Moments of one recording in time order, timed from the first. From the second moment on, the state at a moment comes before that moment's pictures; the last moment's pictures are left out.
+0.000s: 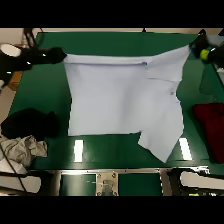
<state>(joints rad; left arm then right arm) 0.05 -1.59 1.48 0.66 -0.73 -1.05 -0.27 -1.41 1.34 -0.67 0.55 1.33</state>
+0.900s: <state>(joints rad) 0.07 -1.82 1.52 0.86 -1.02 -1.21 -0.46 -1.68 1.24 -0.79 0.84 1.32</state>
